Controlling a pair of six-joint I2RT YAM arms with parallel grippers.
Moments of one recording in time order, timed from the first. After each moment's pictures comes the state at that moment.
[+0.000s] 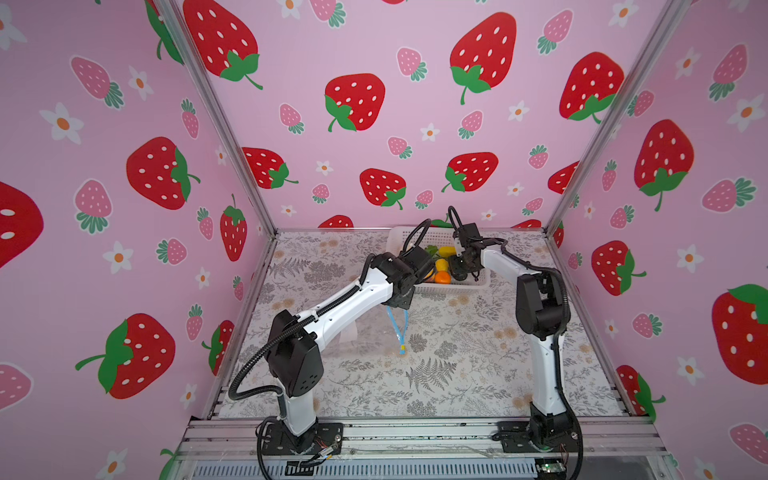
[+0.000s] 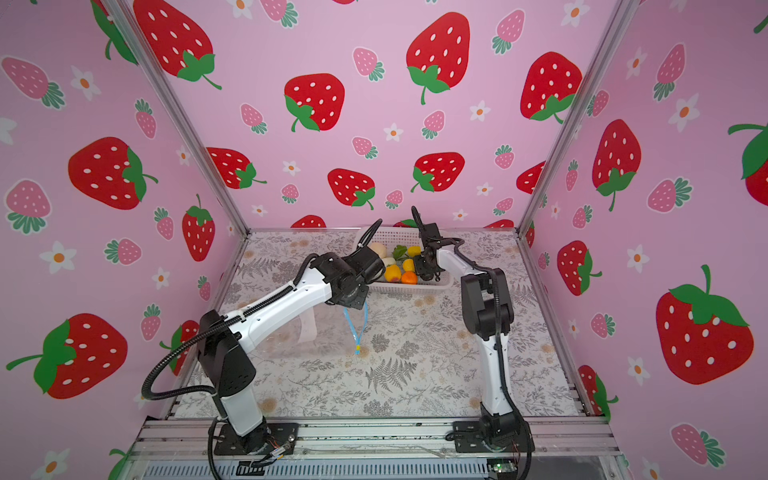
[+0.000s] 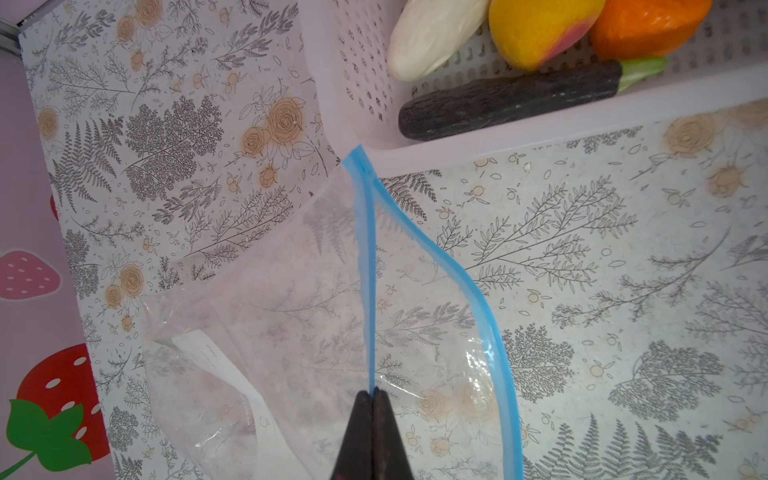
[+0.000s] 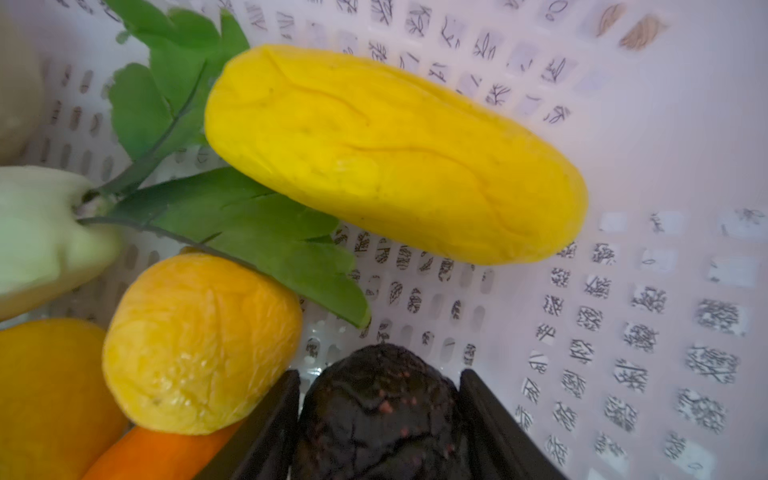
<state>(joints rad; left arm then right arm) -0.77 1.82 1.72 -1.22 -0.40 -0.45 0.39 2.26 1.82 -0.62 0.05 0.05</state>
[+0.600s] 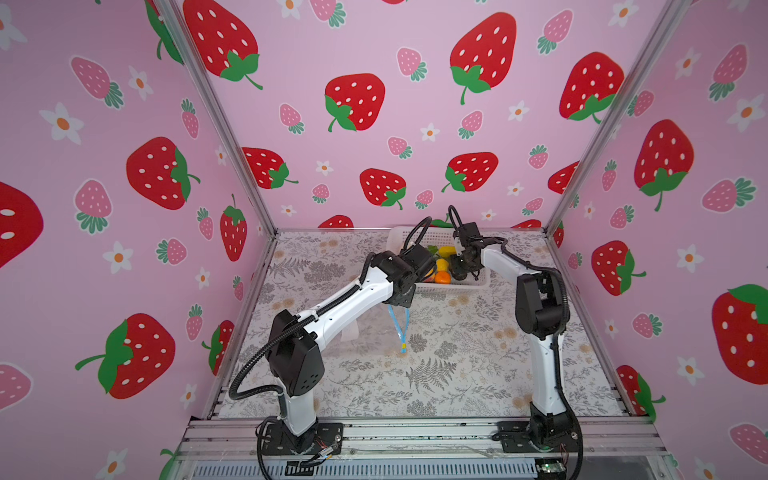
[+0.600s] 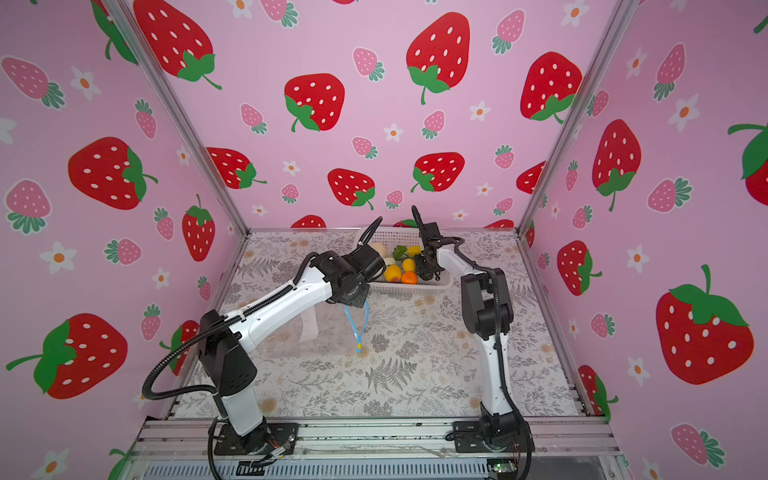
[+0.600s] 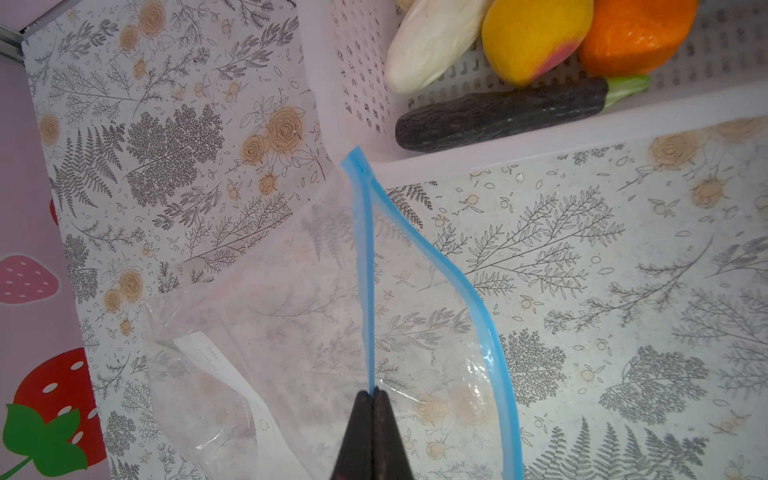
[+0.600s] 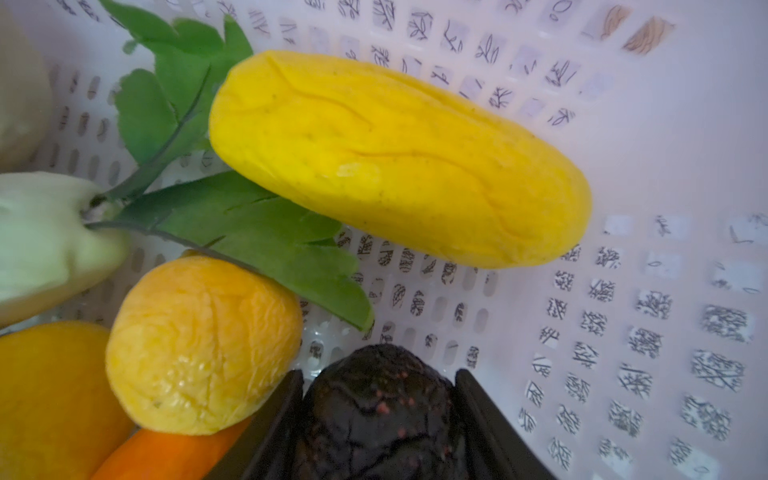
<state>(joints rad) -0.77 1.83 1.75 -1.22 -0.40 -0.45 0.39 2.26 1.83 -0.64 0.03 0.06</state>
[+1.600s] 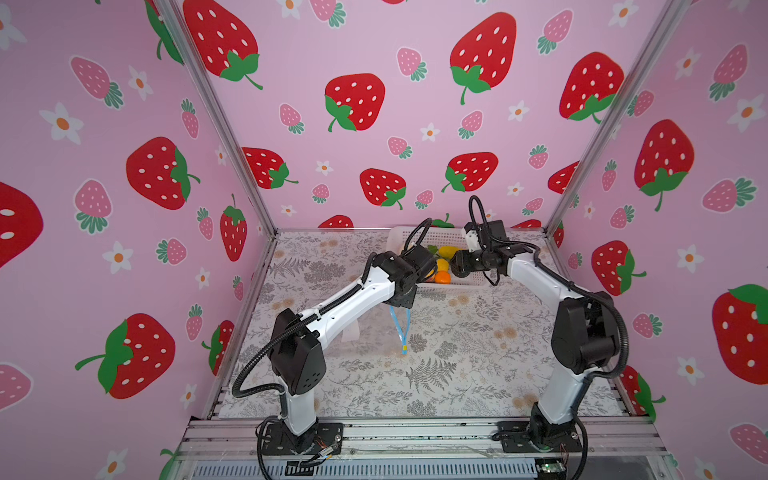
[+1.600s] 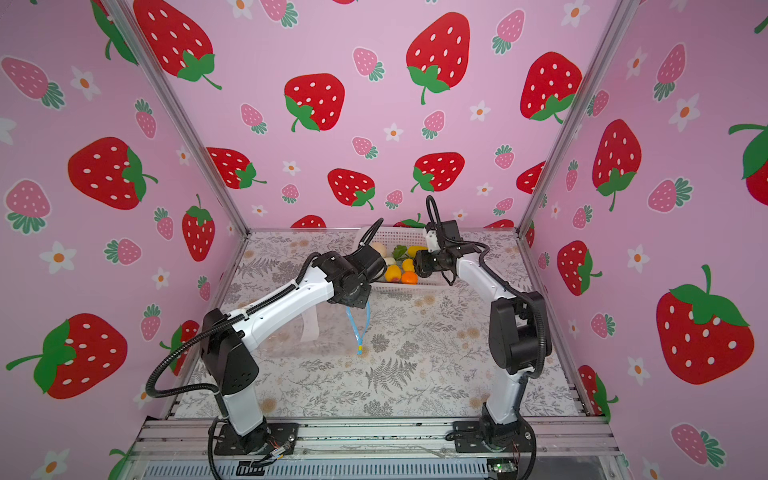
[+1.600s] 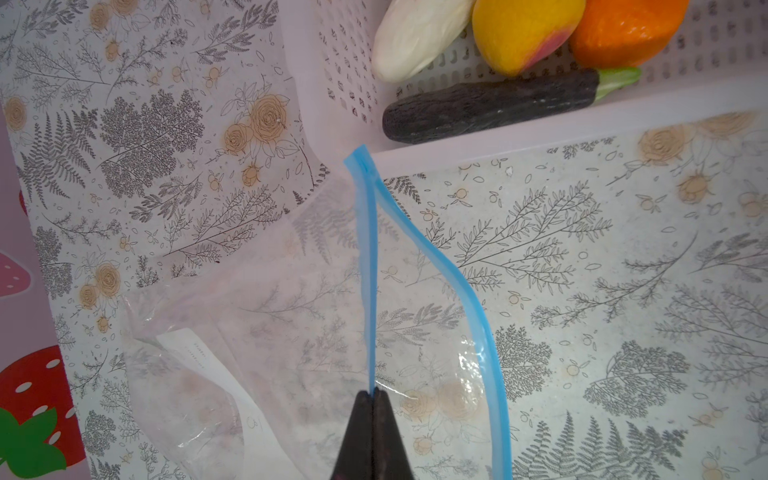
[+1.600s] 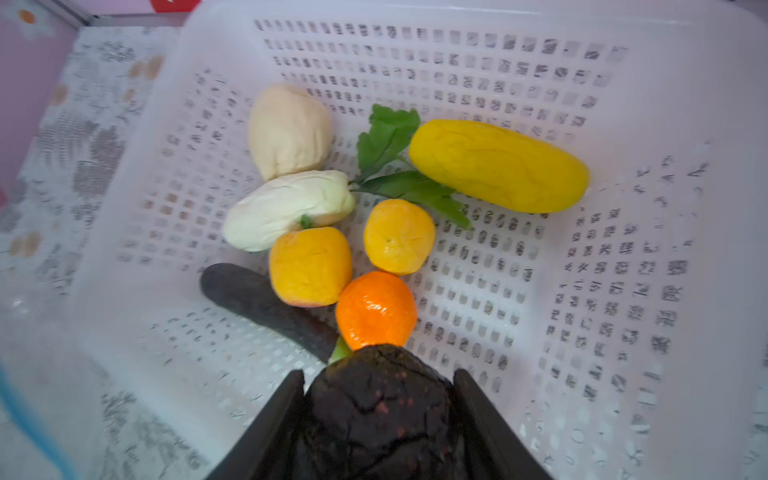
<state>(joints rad) -0.77 1.84 1.75 -1.22 -0.36 -0.47 0.37 1.80 1.44 -0.45 -0.29 0.15</state>
